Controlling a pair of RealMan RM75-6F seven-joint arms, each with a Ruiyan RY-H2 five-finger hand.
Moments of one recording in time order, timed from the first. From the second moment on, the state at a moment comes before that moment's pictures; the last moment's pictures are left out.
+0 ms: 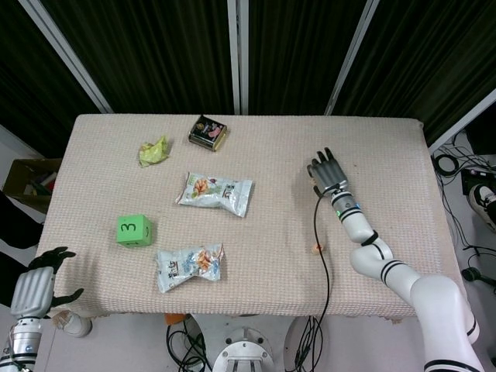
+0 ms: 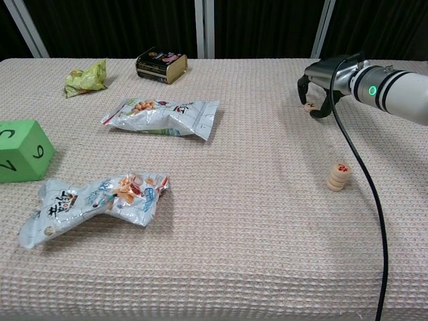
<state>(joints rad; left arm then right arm) 0.01 -1.27 0.01 -1.58 1.38 1.41 0.04 0.93 -1.80 0.19 -0.67 -1.17 0.64 -0.23</state>
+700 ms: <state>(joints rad) 0.01 -1.27 0.01 -1.58 1.39 1.41 0.04 0.87 -1.62 0.15 -0.97 -1.28 0.80 -0.23</state>
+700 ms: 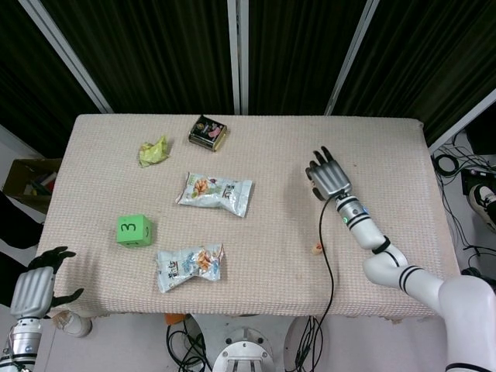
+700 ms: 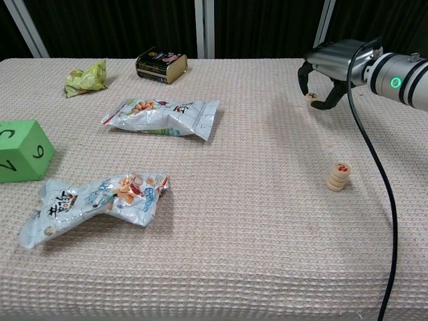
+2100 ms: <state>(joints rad) 0.00 -1.26 0.01 -1.60 1.40 1.42 0.06 0.63 -1.32 -0.07 -1.52 -1.63 1.03 -0.37</state>
